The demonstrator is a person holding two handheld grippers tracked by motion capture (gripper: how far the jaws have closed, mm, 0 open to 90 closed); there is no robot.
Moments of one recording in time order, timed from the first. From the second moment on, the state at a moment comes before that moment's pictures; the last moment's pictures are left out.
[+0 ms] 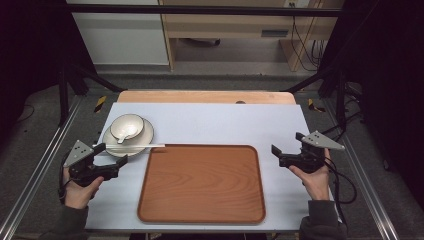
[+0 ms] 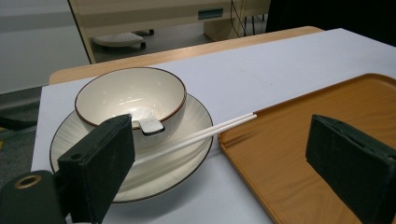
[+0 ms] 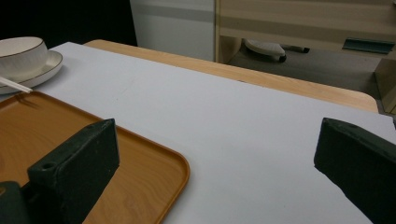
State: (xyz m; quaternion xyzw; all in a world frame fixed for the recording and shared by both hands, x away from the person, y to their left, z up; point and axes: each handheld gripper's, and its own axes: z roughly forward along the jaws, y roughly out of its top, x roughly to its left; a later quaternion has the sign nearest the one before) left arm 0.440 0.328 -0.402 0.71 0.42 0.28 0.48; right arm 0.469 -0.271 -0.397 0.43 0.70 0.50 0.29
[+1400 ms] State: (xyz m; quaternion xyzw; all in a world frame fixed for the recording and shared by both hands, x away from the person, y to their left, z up) left arm 0.481 0.361 -0.420 0.82 0.36 0.23 0.38; right arm 0.472 -0.262 -0.398 0.43 0.71 0.49 0.29
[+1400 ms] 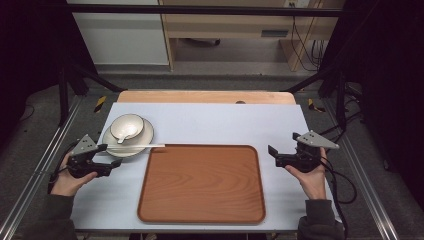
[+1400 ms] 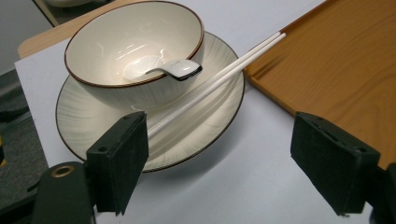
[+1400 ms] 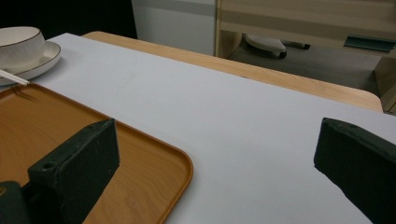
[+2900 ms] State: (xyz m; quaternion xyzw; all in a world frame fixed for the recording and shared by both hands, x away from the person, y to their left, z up) left arm 0.529 0.365 -0.447 0.83 0.36 0.26 0.33; right arm 0.473 -0.259 -0.400 0.43 0.71 0.48 0.28
